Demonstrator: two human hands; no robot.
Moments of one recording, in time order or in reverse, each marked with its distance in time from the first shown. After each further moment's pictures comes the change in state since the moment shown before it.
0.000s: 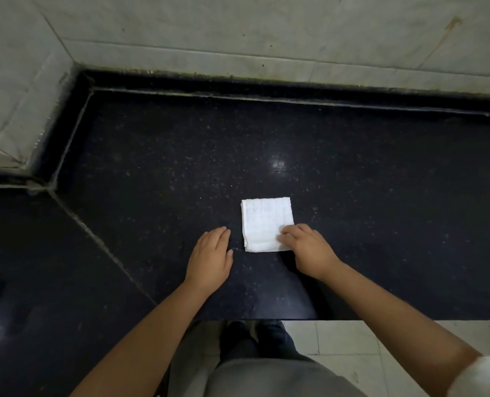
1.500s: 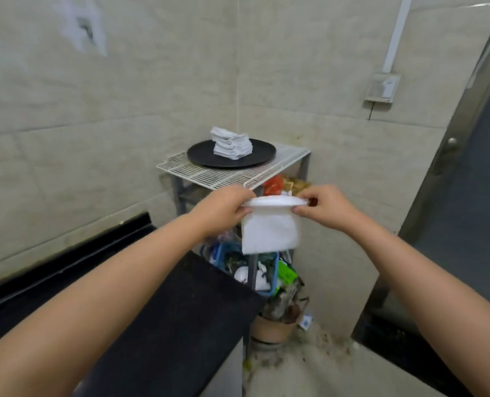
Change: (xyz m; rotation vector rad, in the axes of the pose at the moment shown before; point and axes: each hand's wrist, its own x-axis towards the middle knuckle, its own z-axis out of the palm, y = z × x) left_hand 0.151 0.976 0.051 0.029 0.024 1.353; right_hand -0.640 0.624 -0.166 0.233 0.989 0.821
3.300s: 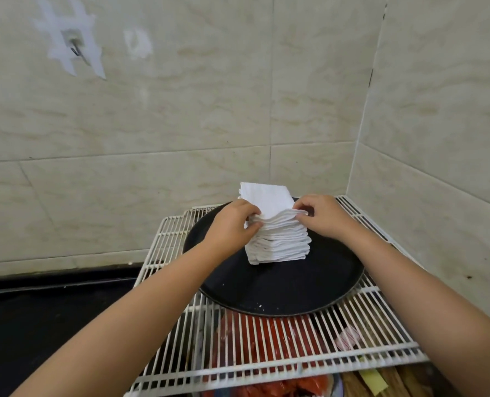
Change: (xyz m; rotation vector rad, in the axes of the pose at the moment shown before) left_hand 0.359 -0.230 0.122 0.116 0.316 -0.944; right_hand 0.561 0.212 0.123 0.378 -0.397 -0.613
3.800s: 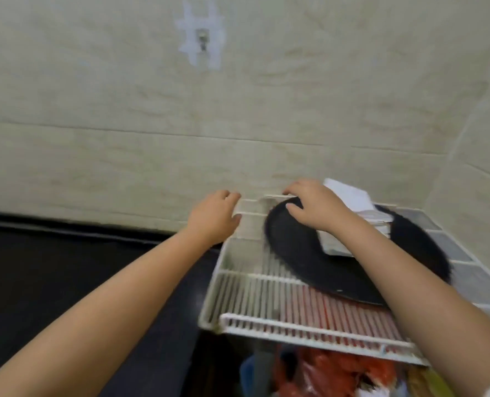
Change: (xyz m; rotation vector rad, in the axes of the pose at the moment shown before) left_hand -0.110 -0.098 -0.110 0.409 -0.051 -0.335; right_hand 0.007 -0.165 0.070 -0.317 -0.123 -0.321
